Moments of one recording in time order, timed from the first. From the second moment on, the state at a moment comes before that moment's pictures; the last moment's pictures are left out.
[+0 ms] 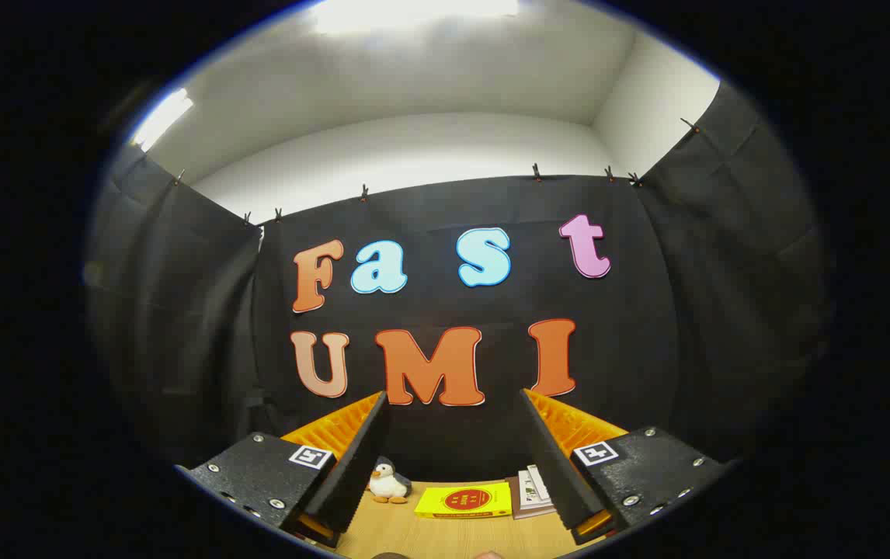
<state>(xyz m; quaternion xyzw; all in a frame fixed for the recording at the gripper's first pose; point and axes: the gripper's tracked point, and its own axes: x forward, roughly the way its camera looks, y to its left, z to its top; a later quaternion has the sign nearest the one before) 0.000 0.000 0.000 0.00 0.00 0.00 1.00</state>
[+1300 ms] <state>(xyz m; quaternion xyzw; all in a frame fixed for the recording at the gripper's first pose) 0.005 0.051 -0.105 0.02 0.12 0.06 0.99</state>
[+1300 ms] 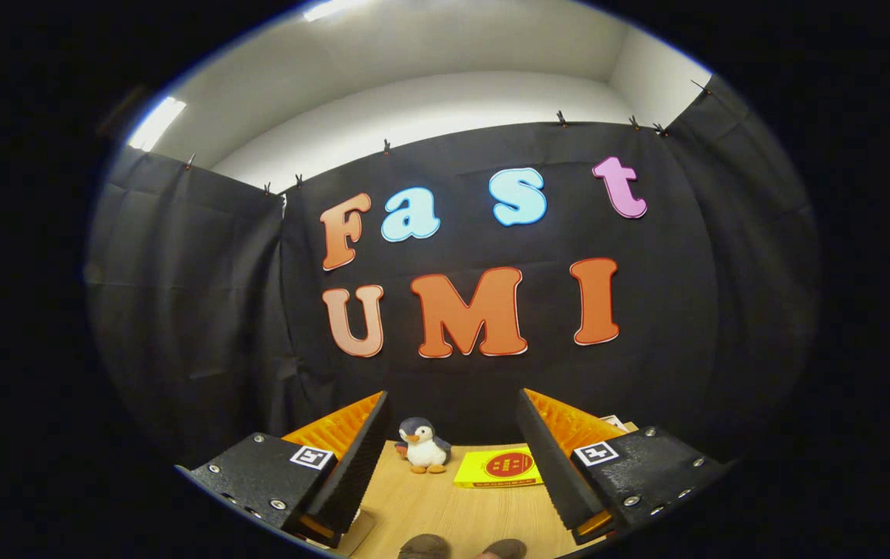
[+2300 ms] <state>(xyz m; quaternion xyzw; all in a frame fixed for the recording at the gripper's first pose) -0.099 0.233 -0.362 0.29 0.54 0.24 0.75</state>
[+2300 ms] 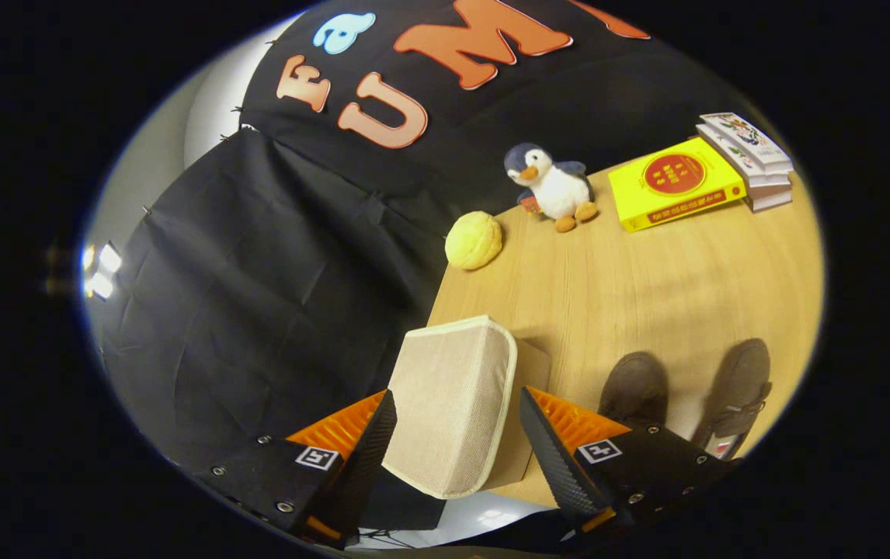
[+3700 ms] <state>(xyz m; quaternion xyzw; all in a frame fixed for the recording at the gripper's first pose) -0.140 0.293 -0.363 0.44 0.56 0.32 0.62</state>
